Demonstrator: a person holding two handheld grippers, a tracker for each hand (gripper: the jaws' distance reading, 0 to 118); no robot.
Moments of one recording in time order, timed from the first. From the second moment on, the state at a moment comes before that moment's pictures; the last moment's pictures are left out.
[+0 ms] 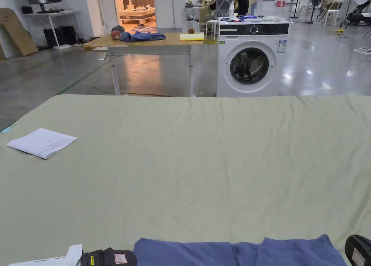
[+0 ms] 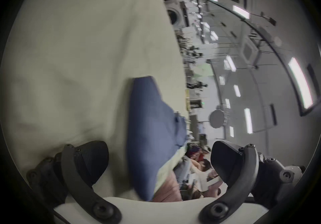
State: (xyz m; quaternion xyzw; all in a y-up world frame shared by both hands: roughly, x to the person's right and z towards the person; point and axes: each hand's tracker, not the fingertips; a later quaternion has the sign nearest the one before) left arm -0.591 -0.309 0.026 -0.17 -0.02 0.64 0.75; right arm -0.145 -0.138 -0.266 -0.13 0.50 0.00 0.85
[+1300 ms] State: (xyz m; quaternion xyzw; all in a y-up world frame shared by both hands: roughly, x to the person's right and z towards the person) left arm -0.481 -0.177 -0.125 -0.37 0.13 0.39 0.83; right arm -0.096 -0.136 -0.281 -0.13 0.49 -0.04 0.86
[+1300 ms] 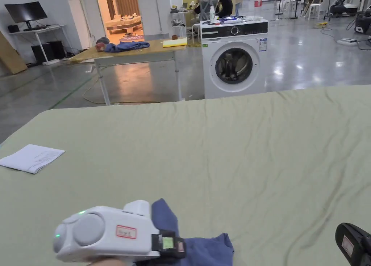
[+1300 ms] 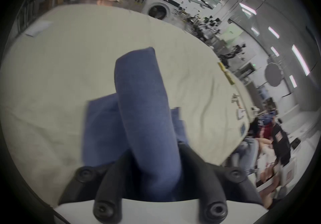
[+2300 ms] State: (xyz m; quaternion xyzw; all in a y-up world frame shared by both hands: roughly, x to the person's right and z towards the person) left arm -0.416 -0.261 -0.201 -0.46 0.12 0.24 0.85; right arm -0.093 -0.144 -0.292 -0.16 0.47 -0.03 0.87
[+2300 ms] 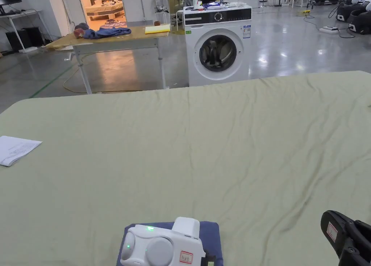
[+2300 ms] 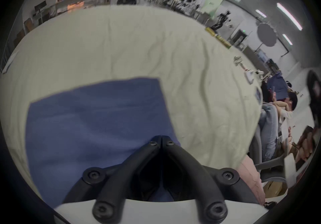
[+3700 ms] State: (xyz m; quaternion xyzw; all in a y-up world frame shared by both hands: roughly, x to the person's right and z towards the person) left arm -0.386 -0.149 0.035 -0.01 0.45 0.01 0.89; right arm -0.124 -0.118 -0.258 -0.04 0.42 -0.05 0.91
